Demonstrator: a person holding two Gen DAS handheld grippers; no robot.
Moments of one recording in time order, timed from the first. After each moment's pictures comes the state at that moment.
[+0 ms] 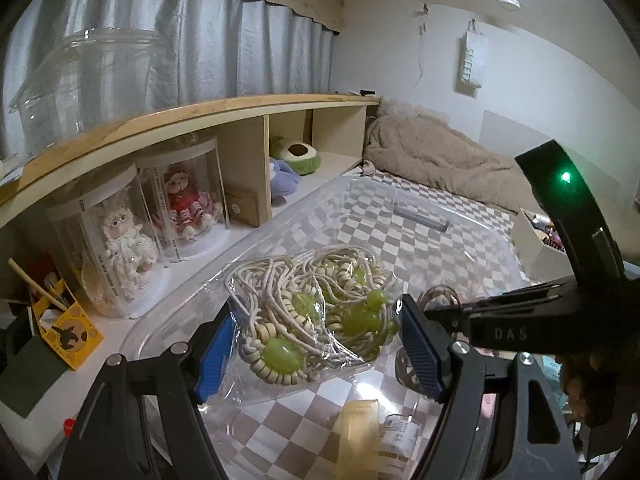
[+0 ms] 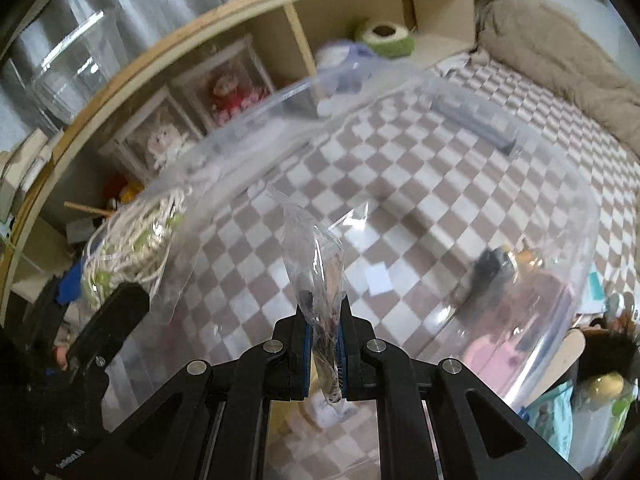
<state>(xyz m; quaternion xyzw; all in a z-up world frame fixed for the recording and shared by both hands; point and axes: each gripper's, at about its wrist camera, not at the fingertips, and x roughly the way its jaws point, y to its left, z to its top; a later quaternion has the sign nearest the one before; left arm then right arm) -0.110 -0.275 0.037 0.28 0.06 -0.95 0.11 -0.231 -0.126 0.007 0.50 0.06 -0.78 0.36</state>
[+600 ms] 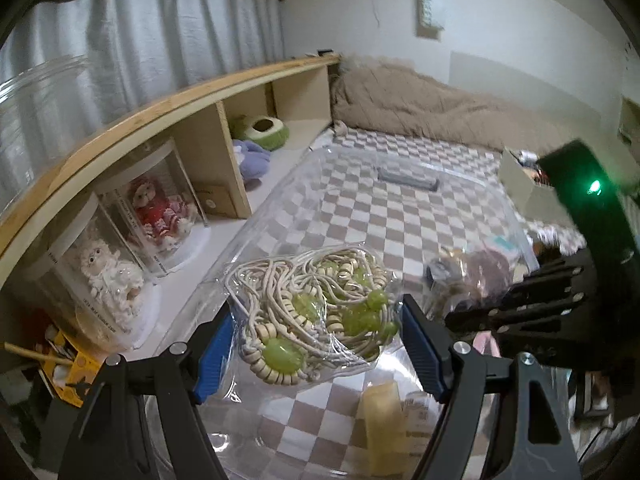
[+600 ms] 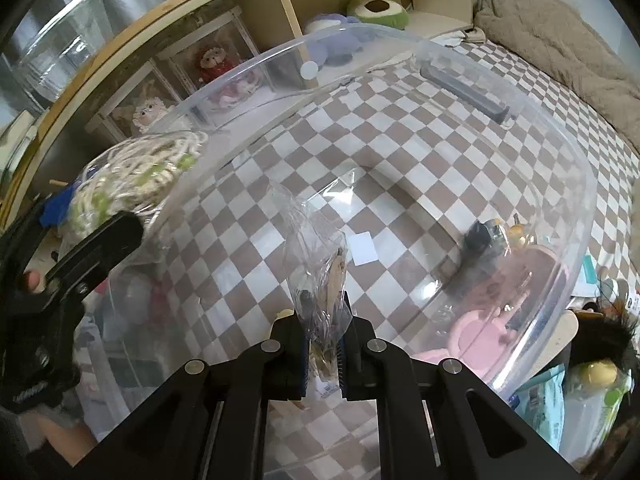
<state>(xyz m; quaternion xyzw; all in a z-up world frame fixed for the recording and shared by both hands) -0.148 -0.271 0.042 0.36 -0.03 -0.93 0.05 -0.229 -0.117 0.001 0.53 0.08 -0.77 0.34</state>
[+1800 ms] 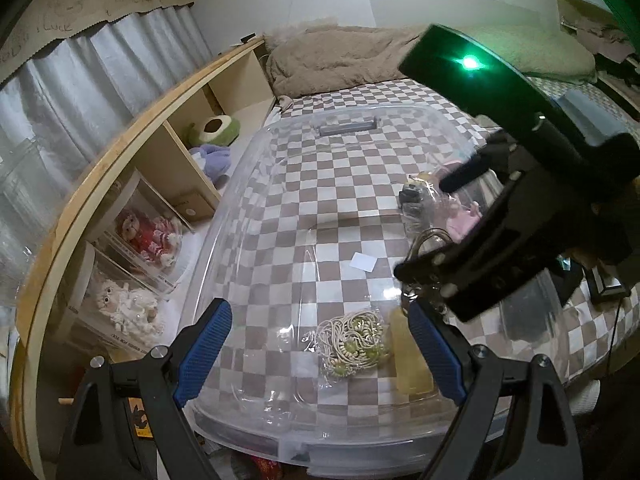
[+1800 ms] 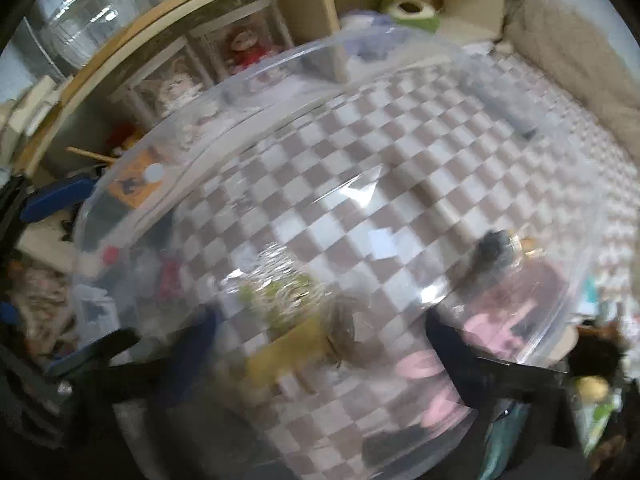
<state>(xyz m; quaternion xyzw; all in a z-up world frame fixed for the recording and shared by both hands) -0.109 -0.245 0.052 0.41 -0.17 -0.90 -0.02 -0.213 -0.132 0.016 0.51 0.14 -0.77 0.35</state>
